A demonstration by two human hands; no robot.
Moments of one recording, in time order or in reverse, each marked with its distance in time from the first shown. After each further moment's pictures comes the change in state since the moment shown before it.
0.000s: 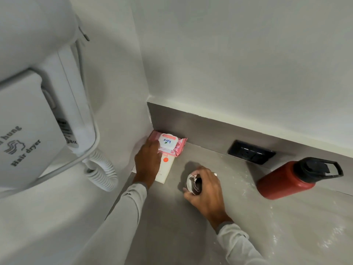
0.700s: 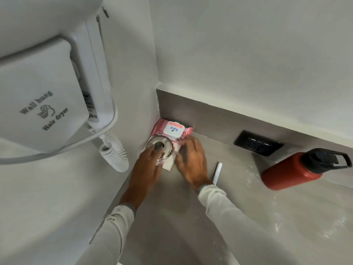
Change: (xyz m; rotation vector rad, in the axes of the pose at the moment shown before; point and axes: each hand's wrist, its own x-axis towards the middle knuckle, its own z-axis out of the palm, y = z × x) left_hand -0.077 -0.041 -0.008 -0.120 -0.067 0.189; right_hand 0.048 -0.044 0.038 0.018 0.056 -0.159
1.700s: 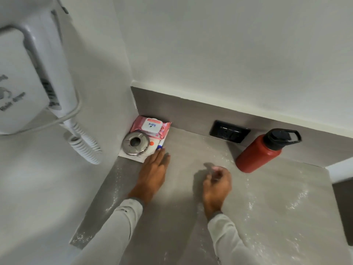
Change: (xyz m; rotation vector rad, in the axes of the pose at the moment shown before) left_hand -0.006 0.057 0.053 0.293 -0.161 0.231; right_hand -0.112 0.056 -0.059 0.340 0.564 0.617
